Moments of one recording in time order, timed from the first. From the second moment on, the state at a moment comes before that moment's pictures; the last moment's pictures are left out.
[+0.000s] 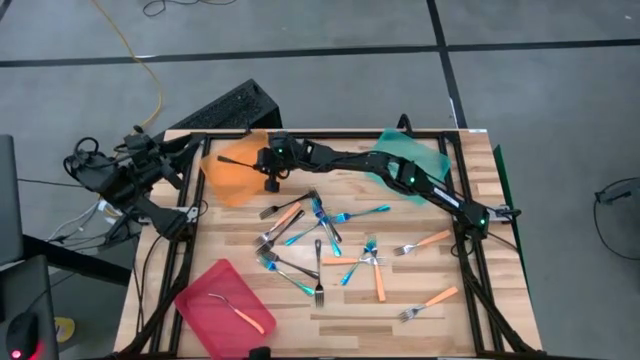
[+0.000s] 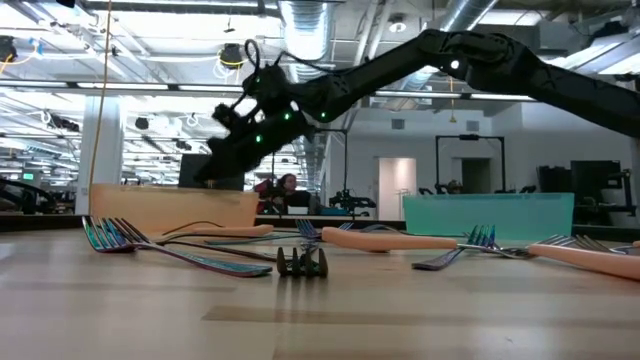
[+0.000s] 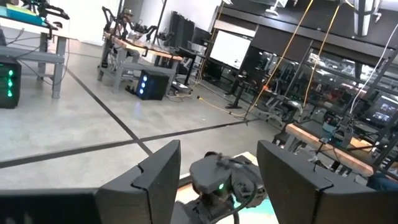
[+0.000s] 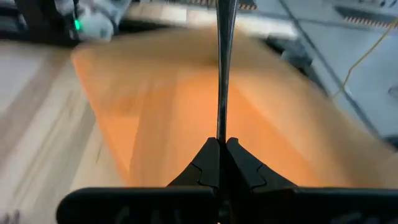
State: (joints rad) left arm -0.55 0.41 0.93 -0.56 -1.32 -0.41; right arm -0.31 2.62 2.29 -0.13 -0.18 -0.27
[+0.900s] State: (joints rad) left arm -0.55 0.41 0.93 -0.57 -1.34 -0.40; right arm -0.35 2.62 2.29 -0.13 -0.18 -0.21
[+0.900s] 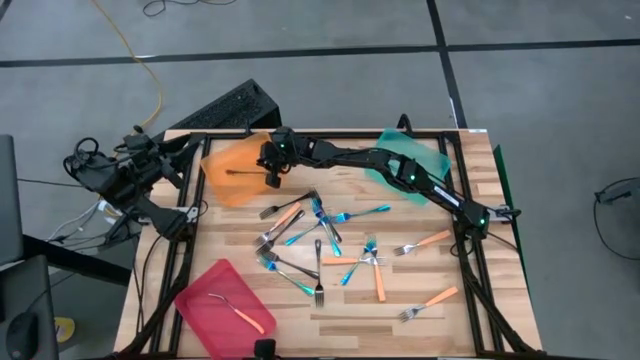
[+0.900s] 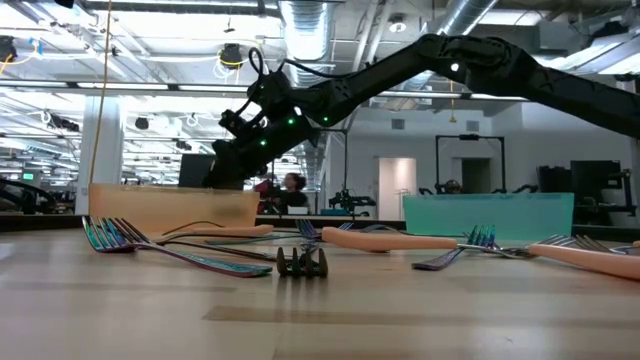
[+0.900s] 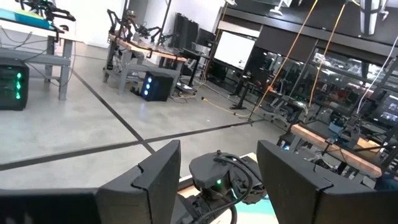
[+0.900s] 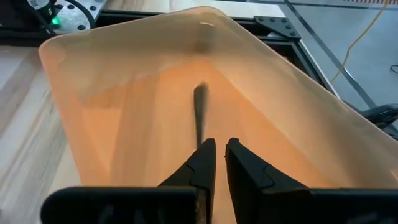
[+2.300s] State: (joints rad) left arm -0.55 0.41 0.93 -0.57 -1.31 -0.43; right arm -0.40 1.55 2.27 -1.55 -0.10 -0.02
